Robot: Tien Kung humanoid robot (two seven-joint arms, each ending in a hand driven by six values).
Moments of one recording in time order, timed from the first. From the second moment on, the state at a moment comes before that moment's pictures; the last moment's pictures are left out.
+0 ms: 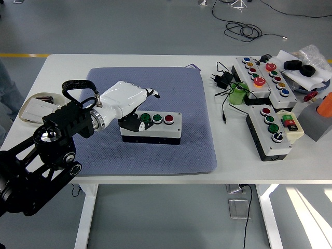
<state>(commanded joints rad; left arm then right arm) -0.59 0.30 -0.90 -1.50 2.27 -0.26 0.17 0.11 -0.15 1.01 0.18 -0.52 -0.28 -0.18</state>
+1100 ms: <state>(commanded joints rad) -0.65 0.30 -0.78 -1.41 2.27 -0.33 0.18 0.12 -0.15 1.02 0.18 -0.53 -0.28 -0.18</state>
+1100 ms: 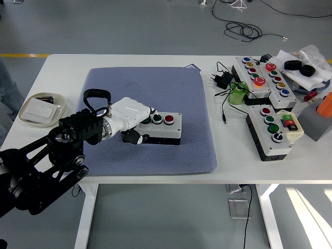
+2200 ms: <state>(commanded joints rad) -0.70 0.23 -0.75 -1.37 2.27 -0.28 0.19 0.12 -0.15 1.03 0.18 -0.54 -0.28 -0.18</state>
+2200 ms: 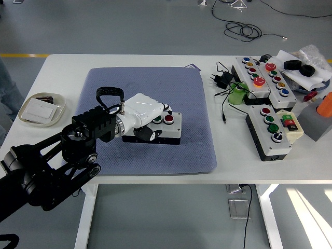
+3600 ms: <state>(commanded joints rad) -0.67 0.25 -0.82 -1.43 2.19 -0.16 0.18 0.12 -0.15 1.04 0.18 -0.55 -0.29 -0.18</state>
